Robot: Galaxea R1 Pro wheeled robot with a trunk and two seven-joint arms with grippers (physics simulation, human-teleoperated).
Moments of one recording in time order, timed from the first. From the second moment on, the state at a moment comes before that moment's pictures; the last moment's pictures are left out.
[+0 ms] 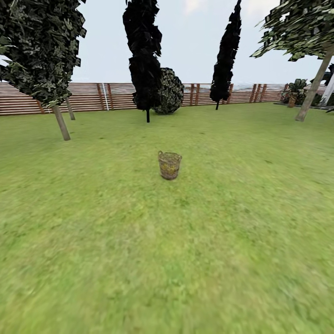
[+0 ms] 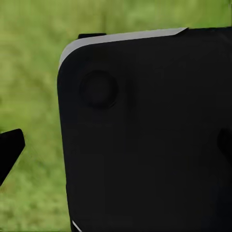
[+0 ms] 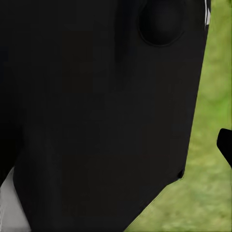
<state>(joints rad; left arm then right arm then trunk) -0.03 0.00 -0.02 -0.02 -0.02 -0.24 -0.03 -0.02 0.04 -0.01 -0.02 0.01 -0.05 0.00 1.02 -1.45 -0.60</state>
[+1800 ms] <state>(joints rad) -0.03 0.00 -0.02 -0.02 -0.02 -0.24 -0.03 -0.02 0.03 -0.01 -0.02 0.01 -0.05 0.00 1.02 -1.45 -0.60</state>
